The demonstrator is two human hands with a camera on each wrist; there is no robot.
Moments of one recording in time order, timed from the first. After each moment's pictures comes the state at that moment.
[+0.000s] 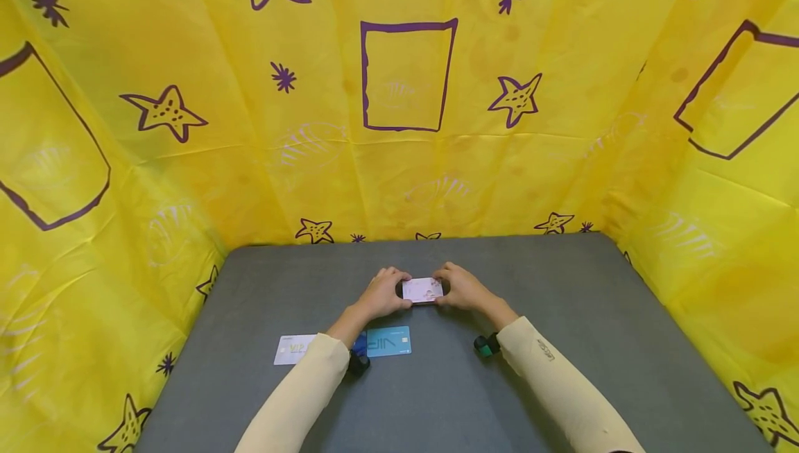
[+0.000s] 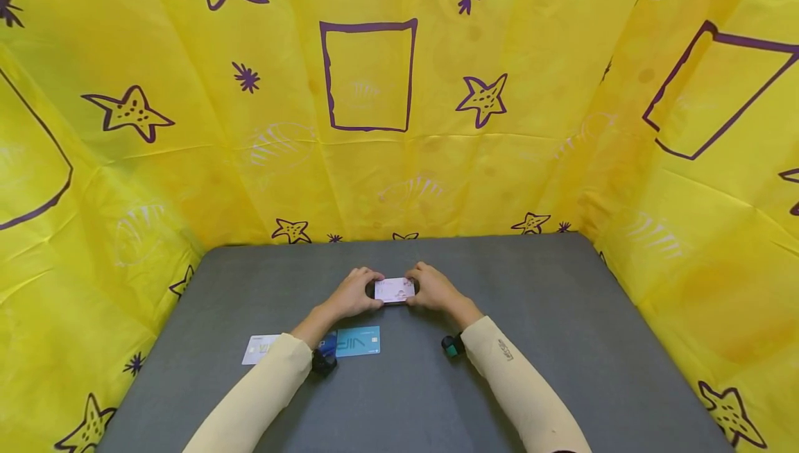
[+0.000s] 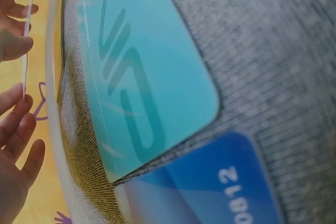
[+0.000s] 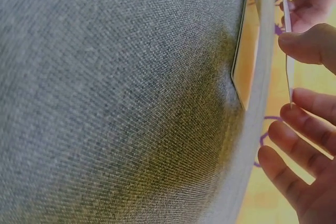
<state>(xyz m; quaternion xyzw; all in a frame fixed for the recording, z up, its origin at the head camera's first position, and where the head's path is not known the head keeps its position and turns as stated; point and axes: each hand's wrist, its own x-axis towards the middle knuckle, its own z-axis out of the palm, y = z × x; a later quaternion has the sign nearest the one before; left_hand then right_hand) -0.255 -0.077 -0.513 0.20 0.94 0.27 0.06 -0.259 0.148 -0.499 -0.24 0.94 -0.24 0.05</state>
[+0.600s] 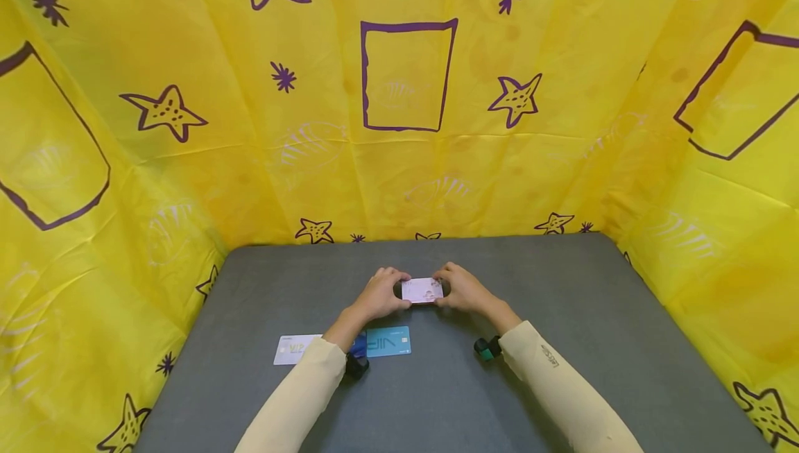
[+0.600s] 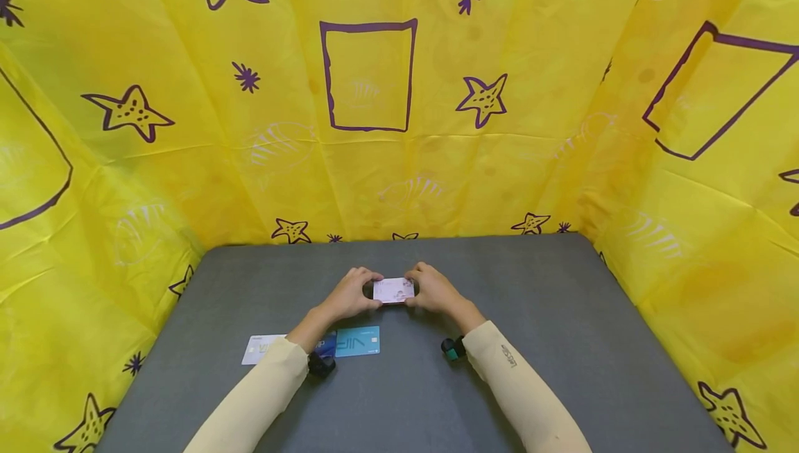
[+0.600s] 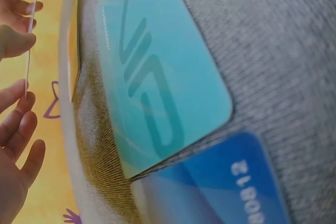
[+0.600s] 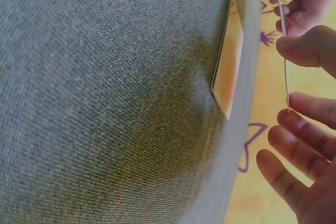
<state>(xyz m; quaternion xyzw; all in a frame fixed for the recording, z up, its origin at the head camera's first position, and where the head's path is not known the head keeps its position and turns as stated) -0.249 -0.080 -0.508 0.21 0.94 0.27 0.03 -0.252 0.148 -0.495 -0.25 0.94 -0.24 0.03</state>
